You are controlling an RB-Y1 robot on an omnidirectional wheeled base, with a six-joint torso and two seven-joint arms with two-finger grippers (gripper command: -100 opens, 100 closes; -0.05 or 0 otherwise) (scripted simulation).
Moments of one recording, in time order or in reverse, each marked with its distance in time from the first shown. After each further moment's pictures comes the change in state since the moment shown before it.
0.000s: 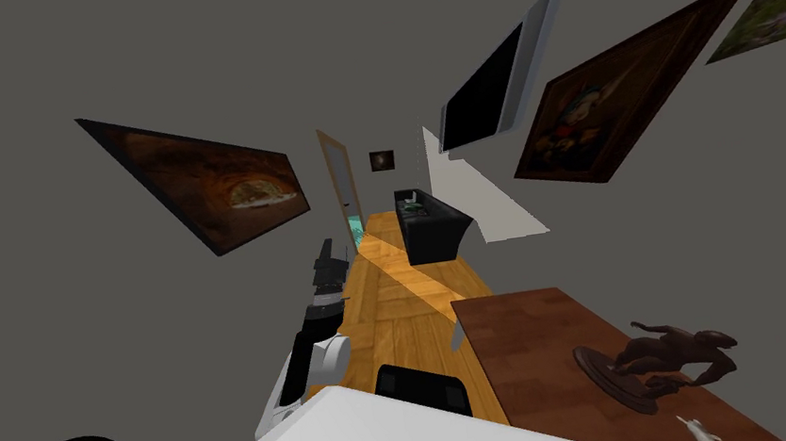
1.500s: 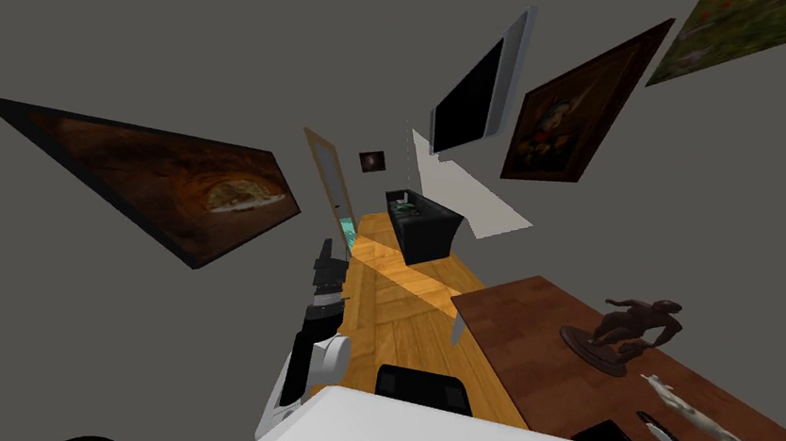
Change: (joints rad) left arm 0.000 0.000 0.000 0.000 0.000 0.000 0.000; right arm -0.032 -0.114 0.188 -0.111 -0.251 0.030 -0.061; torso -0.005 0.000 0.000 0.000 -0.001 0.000
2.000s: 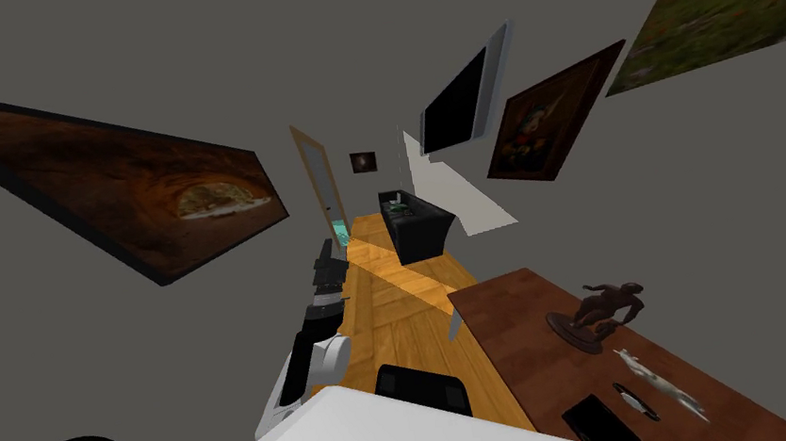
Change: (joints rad) left arm 0.000 0.000 0.000 0.000 0.000 0.000 0.000; right arm -0.015 0.045 -0.027 -0.075 -0.061 -0.056 -0.056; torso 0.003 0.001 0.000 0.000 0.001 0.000
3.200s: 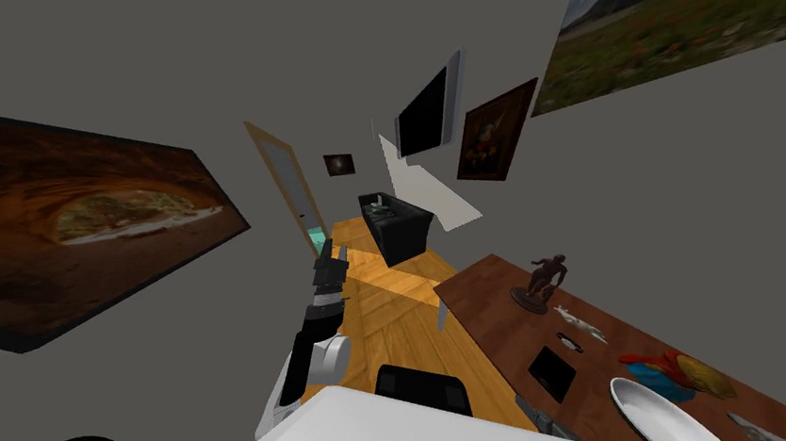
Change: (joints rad) left arm 0.000 0.000 0.000 0.000 0.000 0.000 0.000; right arm 0.001 0.107 -0.062 -0.282 -0.129 -0.095 -0.112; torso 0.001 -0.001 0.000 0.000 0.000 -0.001
